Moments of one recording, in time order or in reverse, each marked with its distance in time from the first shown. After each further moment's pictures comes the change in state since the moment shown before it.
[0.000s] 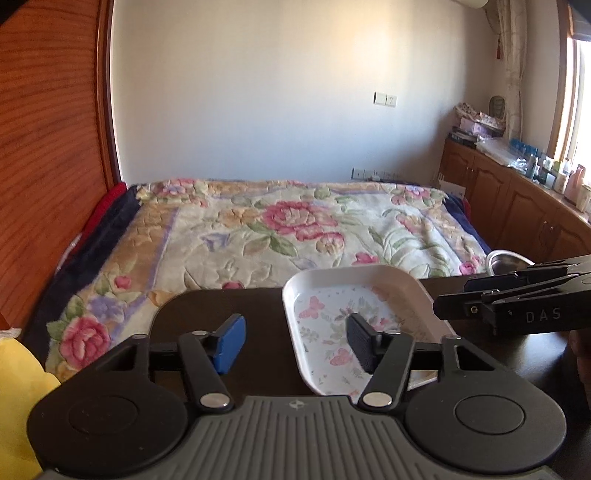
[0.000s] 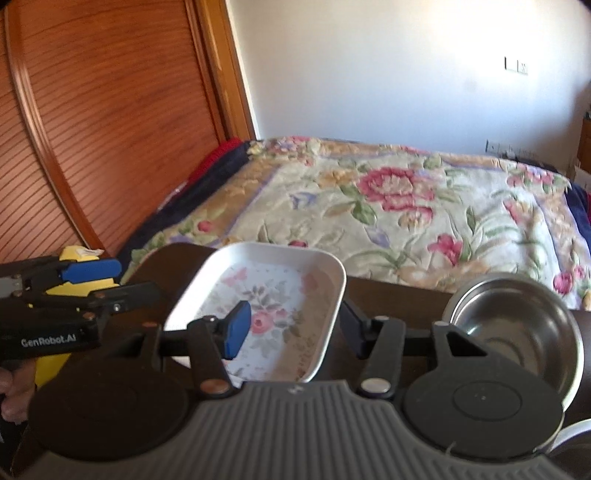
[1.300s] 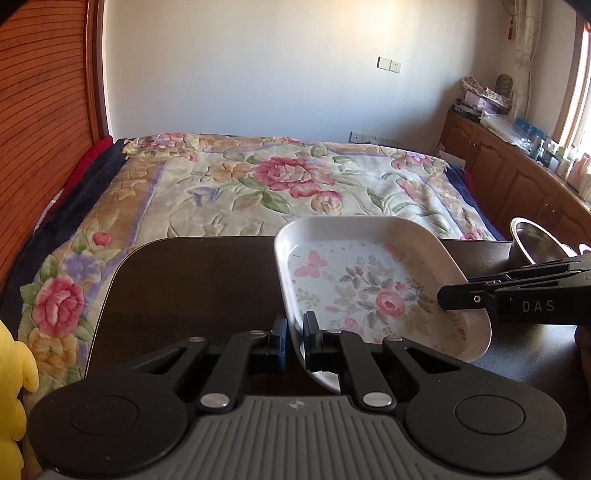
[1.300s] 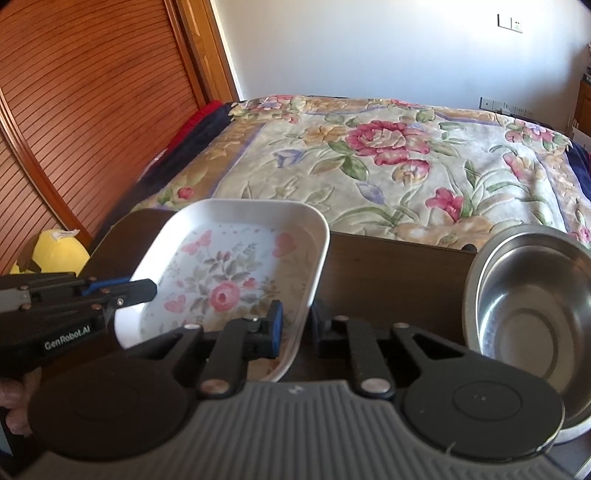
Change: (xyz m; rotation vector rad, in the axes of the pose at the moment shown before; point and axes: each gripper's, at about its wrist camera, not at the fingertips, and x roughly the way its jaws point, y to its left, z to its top) left arm 0.050 0.007 -0.014 -0.038 0.125 -0.038; right arm 0.040 -0.014 -0.005 0.049 0.117 -0.012
